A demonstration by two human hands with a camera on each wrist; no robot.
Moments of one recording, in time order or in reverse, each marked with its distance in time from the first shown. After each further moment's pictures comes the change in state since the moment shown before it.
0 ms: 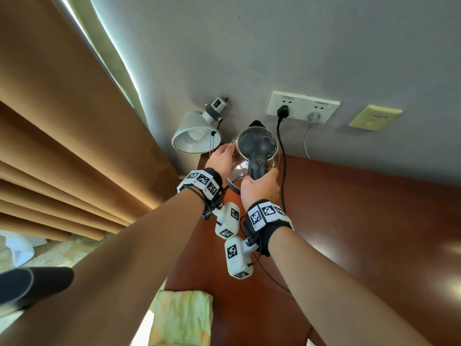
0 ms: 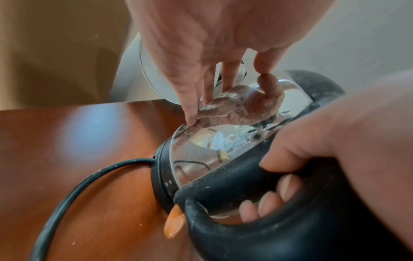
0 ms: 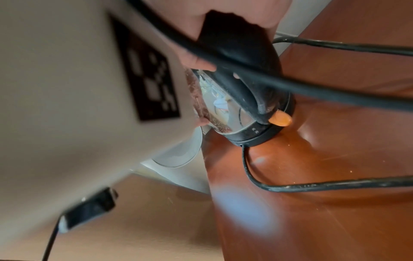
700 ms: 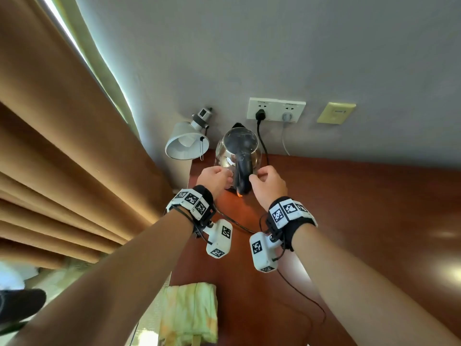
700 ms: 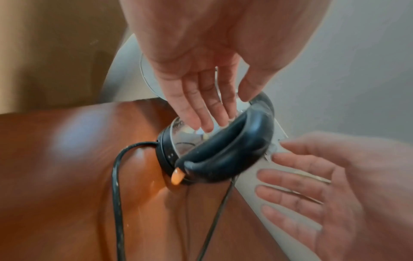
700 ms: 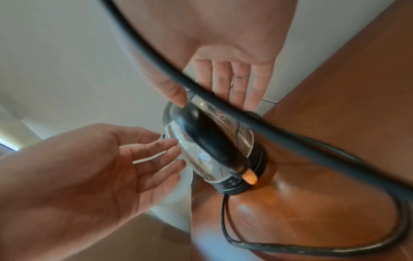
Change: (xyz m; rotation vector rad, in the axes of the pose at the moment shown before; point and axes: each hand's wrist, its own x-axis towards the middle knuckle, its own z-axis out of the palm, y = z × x) left_hand -0.075 -0.015 -0.009 0.047 -0.092 -0.001; right_hand -0.012 0.027 -0.069 -0.143 -0.136 -0.248
